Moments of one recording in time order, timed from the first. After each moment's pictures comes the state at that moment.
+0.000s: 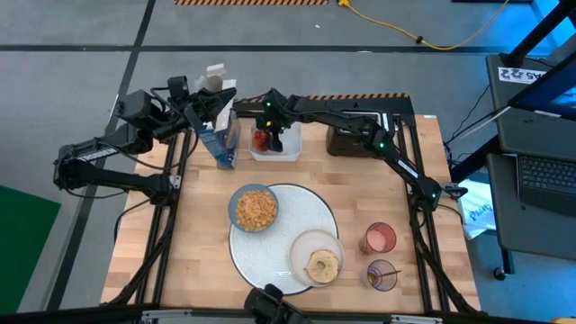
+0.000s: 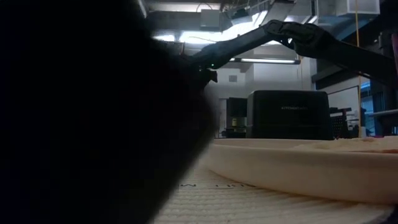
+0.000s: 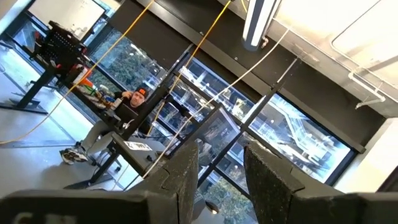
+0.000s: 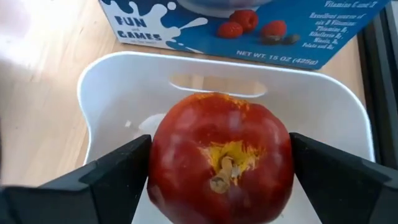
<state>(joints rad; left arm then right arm) 0.26 0.92 1.12 0.14 -0.16 -0.68 -0.47 2.56 2.33 -0.70 -0.40 -0.51</state>
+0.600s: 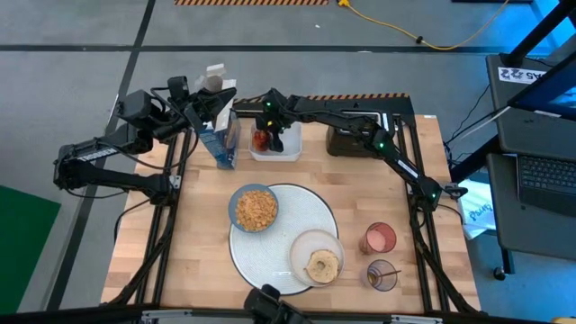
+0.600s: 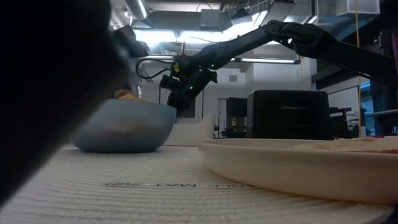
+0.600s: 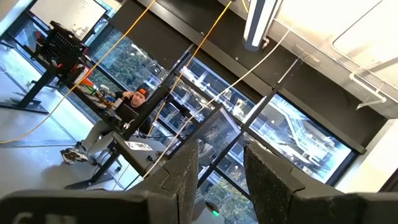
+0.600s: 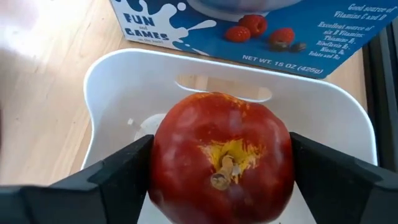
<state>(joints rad) 0.26 0.92 1.12 0.14 -0.17 -0.68 -0.47 2.56 2.33 -0.69 -0.43 -0.57</state>
